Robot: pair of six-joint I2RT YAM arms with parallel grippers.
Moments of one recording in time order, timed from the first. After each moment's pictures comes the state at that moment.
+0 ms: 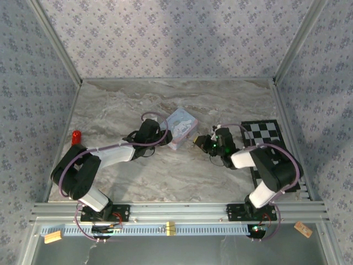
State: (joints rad) left arm -0.66 1.56 0.76 0.09 0.00 -0.77; right arm 0.45 1.59 0.45 0.60 -0.34 1.02
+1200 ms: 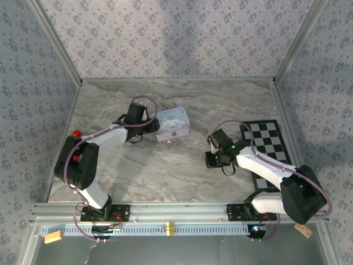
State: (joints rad) left arm -0.42 1.64 0.97 -0.17 0.10 -0.56; right arm 0.61 1.28 0.69 -0.61 -0.10 0.46
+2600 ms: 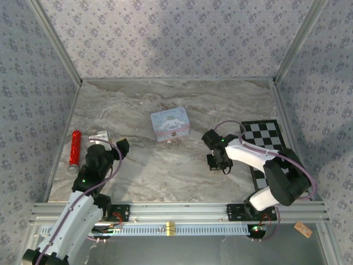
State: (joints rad) left arm -0.28 0.50 0.31 -0.19 -0.10 -0.41; right arm 0.62 1.48 0.79 -0.80 0.08 0.49
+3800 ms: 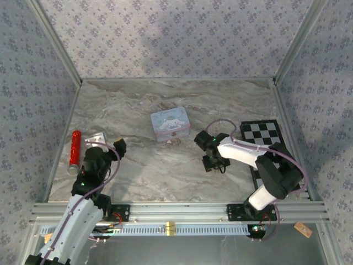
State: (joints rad) left arm -0.25 0.46 0.29 -0.20 -0.16 -0.40; right arm 0.70 1.56 0.86 -0.85 0.18 0.42
